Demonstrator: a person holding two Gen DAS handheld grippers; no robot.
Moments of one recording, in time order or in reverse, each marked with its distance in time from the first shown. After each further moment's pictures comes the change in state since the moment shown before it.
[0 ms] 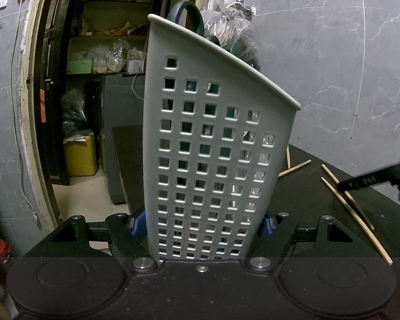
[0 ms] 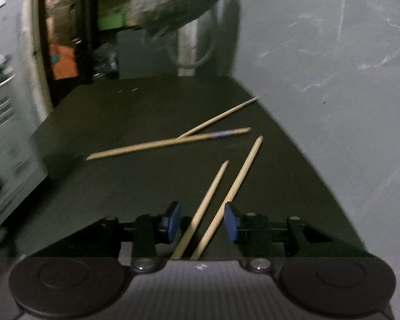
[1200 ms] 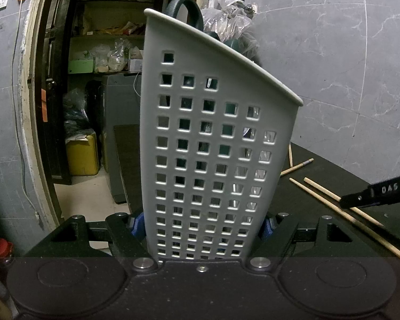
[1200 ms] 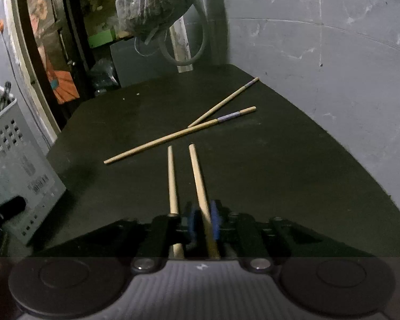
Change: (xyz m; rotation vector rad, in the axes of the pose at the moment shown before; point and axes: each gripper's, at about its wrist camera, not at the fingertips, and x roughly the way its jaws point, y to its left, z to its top) left arm 0.004 -0.008 -0.002 0.003 0.006 0.014; right arm -0.015 -0.006 -0.024 0.202 0.023 0.165
